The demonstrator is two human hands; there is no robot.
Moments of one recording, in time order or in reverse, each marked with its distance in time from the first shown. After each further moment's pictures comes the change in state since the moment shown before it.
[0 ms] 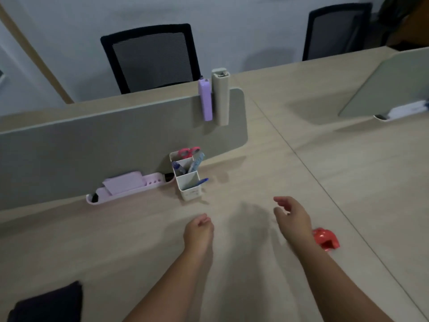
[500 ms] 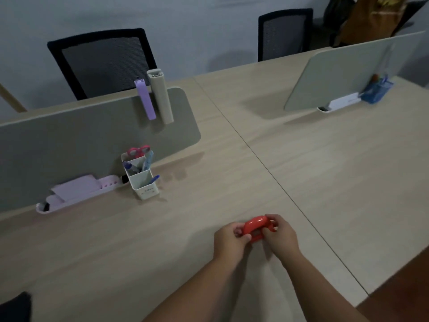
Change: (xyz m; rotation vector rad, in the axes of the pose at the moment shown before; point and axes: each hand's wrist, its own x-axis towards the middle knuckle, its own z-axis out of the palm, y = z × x) left_hand -0.130 -0.042 0.134 0.464 -0.386 0.303; right_hand -0.030 0.098 -0.081 -0.057 -0.035 0.198
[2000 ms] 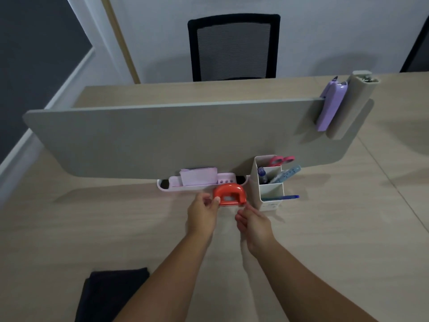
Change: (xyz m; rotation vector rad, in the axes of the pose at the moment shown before) left_hand 0.102 -0.117 -0.350 -0.032 0.664 -0.068; right_hand -0.047 -0.220 0.325 0.842 -0.501 0.294
